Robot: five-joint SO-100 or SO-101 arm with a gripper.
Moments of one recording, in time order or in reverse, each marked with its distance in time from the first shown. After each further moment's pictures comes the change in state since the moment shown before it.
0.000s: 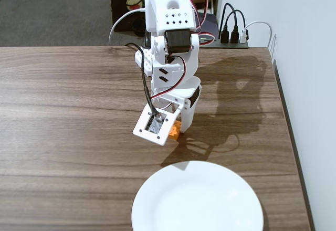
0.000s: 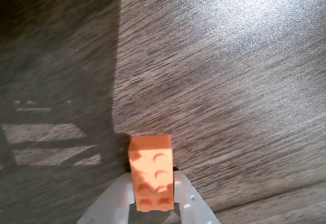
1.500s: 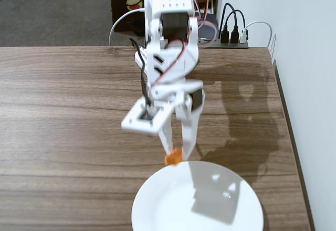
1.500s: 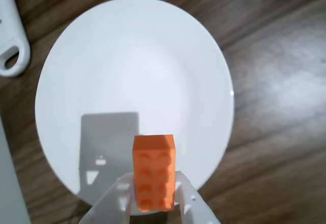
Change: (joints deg) arm 2.5 -10.6 -32.9 -7.0 -1.3
